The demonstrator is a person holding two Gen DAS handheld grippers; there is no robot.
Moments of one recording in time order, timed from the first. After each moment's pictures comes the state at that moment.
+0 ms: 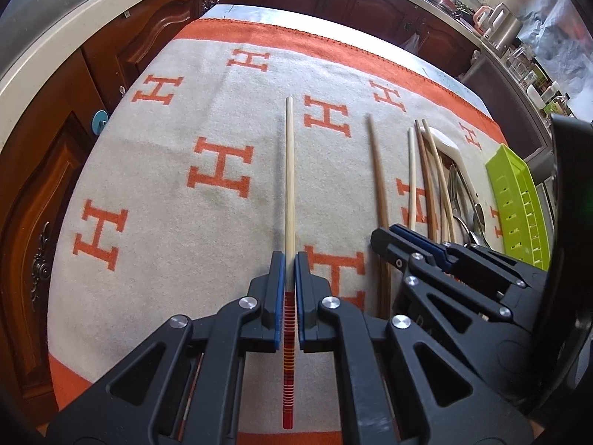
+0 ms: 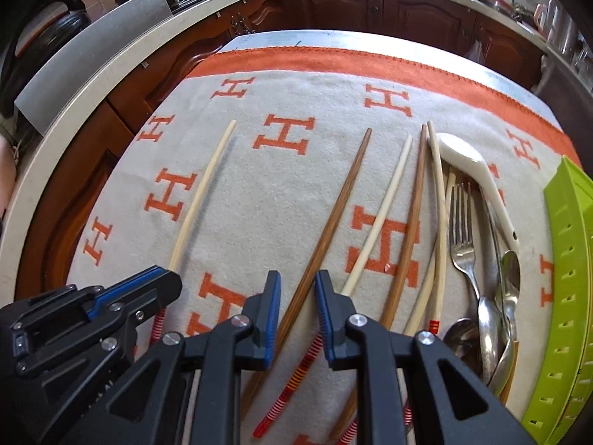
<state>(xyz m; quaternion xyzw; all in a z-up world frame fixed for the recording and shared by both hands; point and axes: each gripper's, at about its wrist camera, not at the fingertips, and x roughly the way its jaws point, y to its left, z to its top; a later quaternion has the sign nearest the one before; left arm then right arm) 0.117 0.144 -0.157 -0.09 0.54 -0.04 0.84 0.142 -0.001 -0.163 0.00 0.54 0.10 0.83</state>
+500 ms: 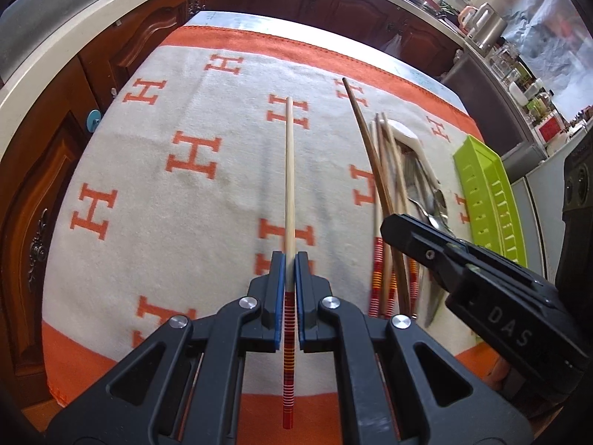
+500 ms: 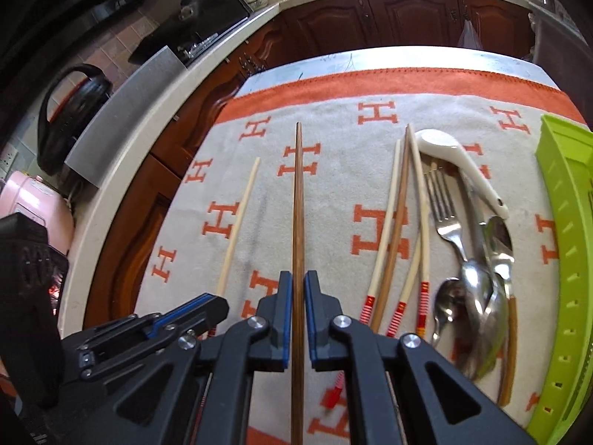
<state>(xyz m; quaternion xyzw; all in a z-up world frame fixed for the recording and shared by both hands) 0.086 0.117 -0.128 -0.10 0.54 -0.06 0.84 0.105 -0.047 -0.117 0.13 0.51 0.15 0.84</state>
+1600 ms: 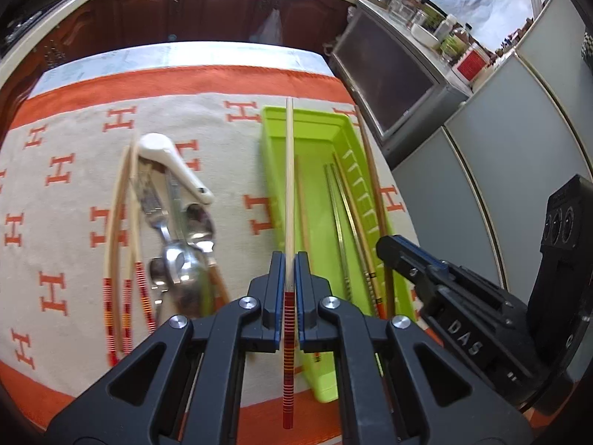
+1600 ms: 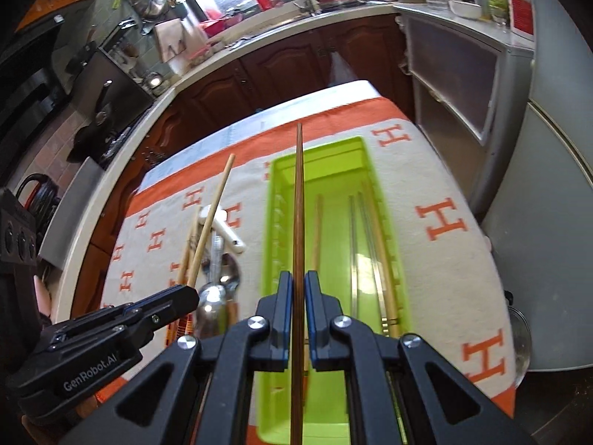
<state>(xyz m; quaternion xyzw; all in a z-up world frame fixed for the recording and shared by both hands) 0.099 -0.141 -0.077 -0.04 0.54 -0.21 0.81 0.047 -0.284 -0.083 0.19 0.46 -0.01 0.87</state>
